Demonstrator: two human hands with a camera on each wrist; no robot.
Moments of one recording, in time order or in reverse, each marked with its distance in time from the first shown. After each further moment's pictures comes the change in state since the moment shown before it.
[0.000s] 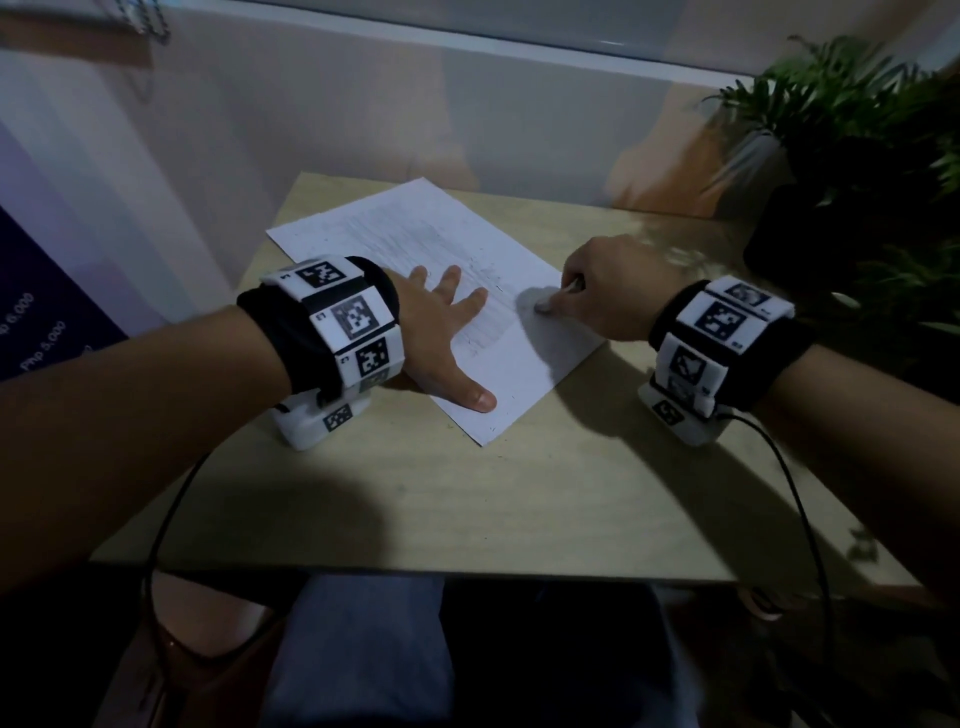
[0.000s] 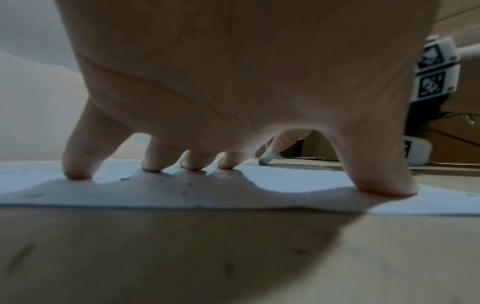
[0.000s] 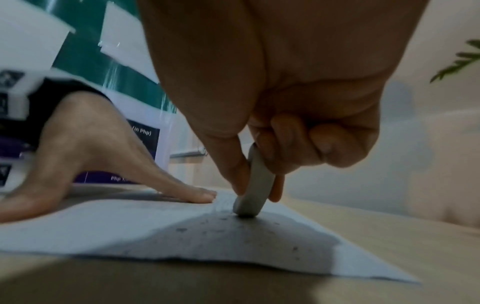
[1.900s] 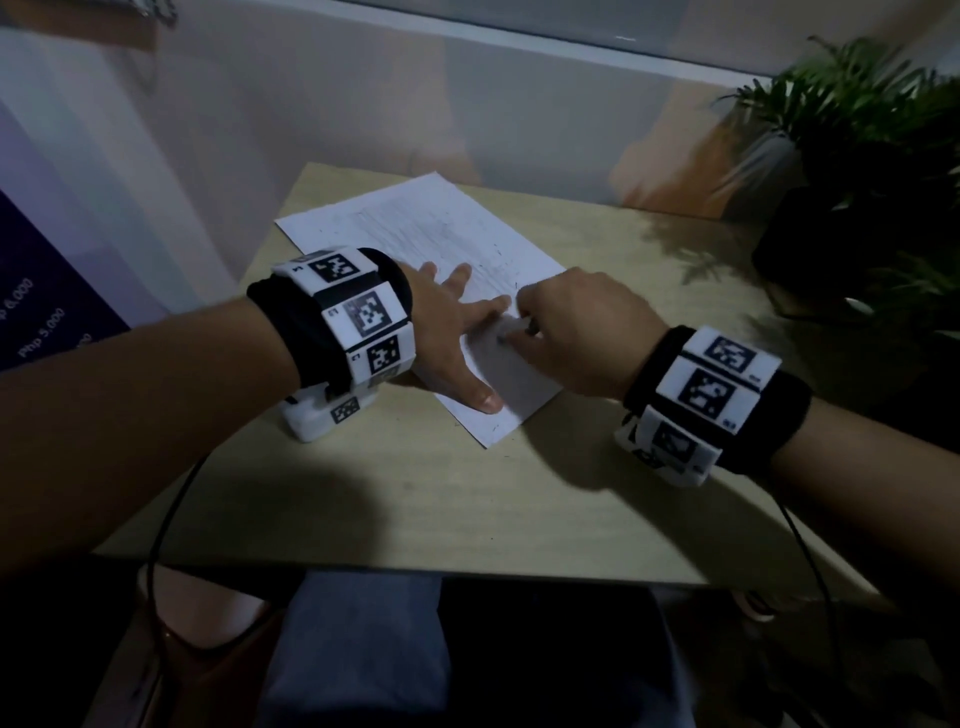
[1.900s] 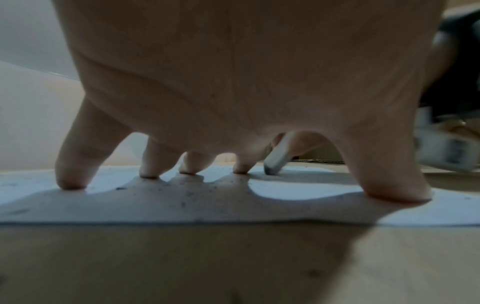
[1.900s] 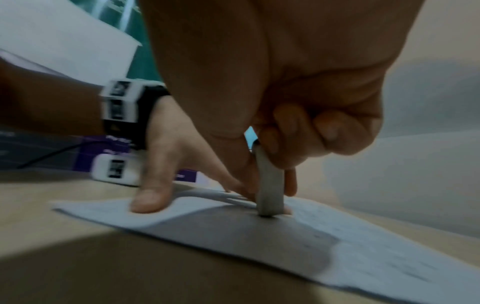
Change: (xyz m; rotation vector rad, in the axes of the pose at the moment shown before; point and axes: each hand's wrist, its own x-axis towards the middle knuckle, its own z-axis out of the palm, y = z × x) left_hand -0.001 0.000 0.000 0.025 0.049 0.027; right_hand -0.033 -0.046 0.013 -0.111 0.078 -0.206
